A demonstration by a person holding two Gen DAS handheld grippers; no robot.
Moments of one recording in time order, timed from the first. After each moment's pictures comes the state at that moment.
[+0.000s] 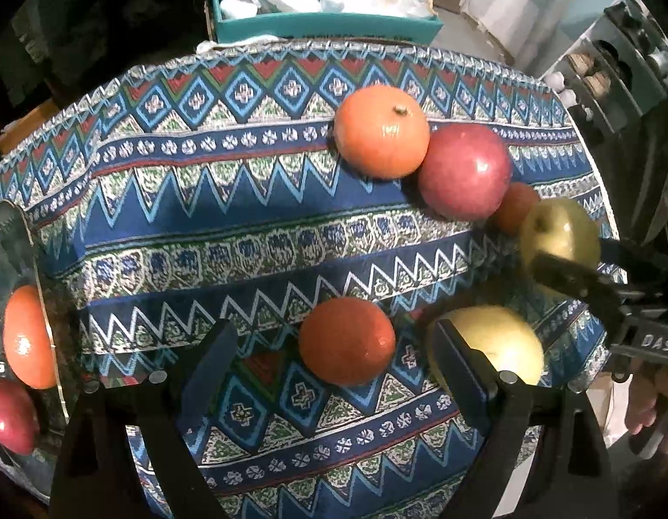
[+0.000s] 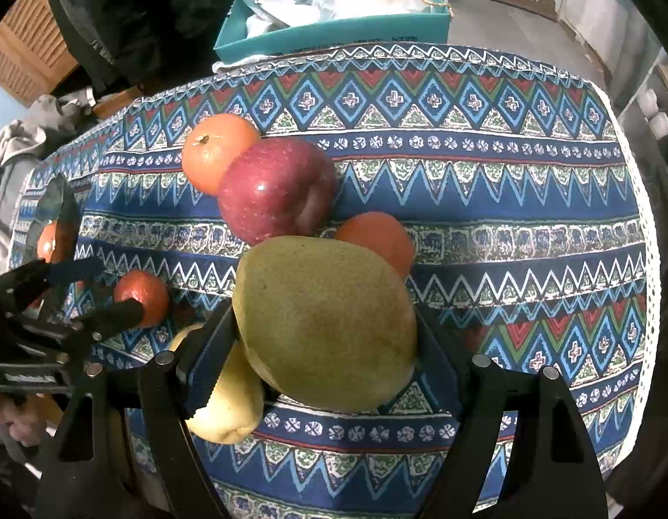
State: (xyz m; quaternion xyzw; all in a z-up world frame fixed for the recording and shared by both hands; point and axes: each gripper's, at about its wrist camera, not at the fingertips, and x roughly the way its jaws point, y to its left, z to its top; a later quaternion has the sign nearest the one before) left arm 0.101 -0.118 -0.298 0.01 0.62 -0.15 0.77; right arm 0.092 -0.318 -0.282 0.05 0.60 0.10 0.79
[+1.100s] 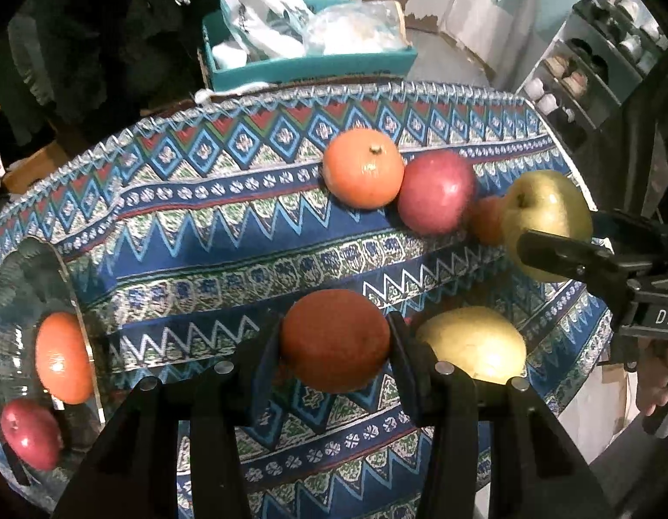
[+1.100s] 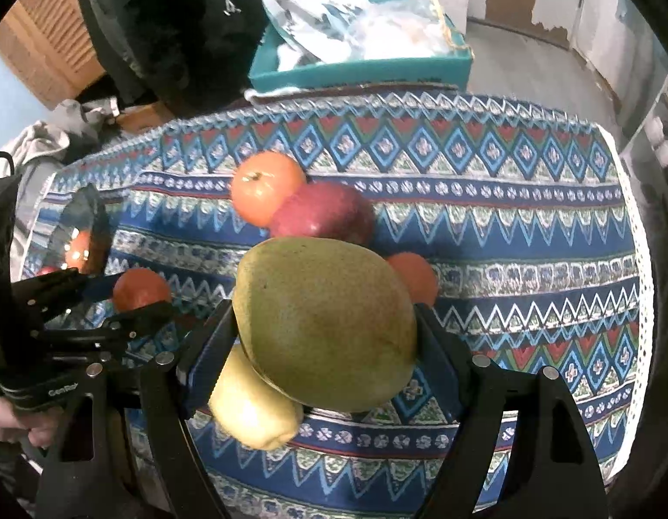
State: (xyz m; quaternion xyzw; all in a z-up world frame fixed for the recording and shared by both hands) left arm 0.089 -0.112 -0.260 0.03 0.57 -0.17 0.81; right arm 0.089 -0.299 -0.249 0.04 0.55 0.13 0.82
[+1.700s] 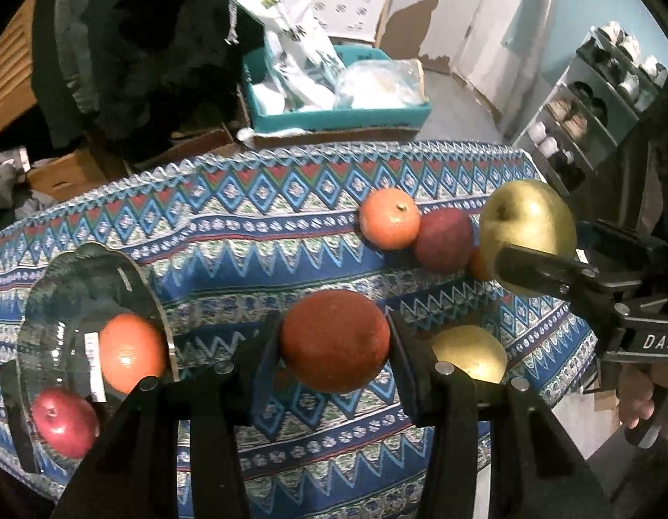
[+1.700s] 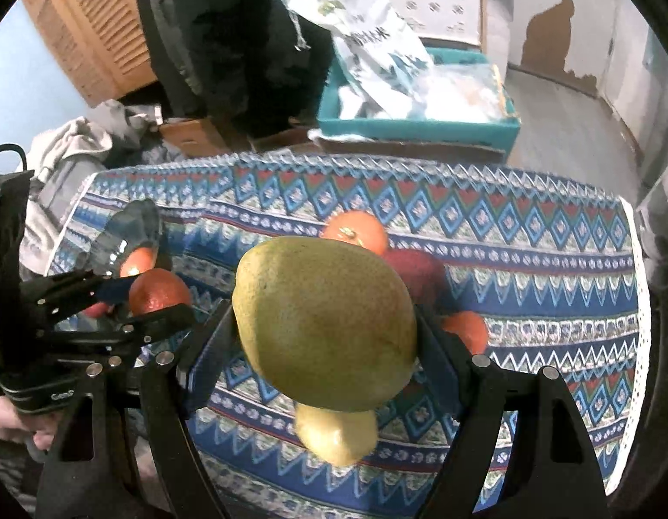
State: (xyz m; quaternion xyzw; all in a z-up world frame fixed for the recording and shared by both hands) left arm 0.077 -0.066 -0.207 0.00 0.52 -0.15 0.84; right arm 0.089 -0.245 -0.199 0.02 0.51 0.18 0.84
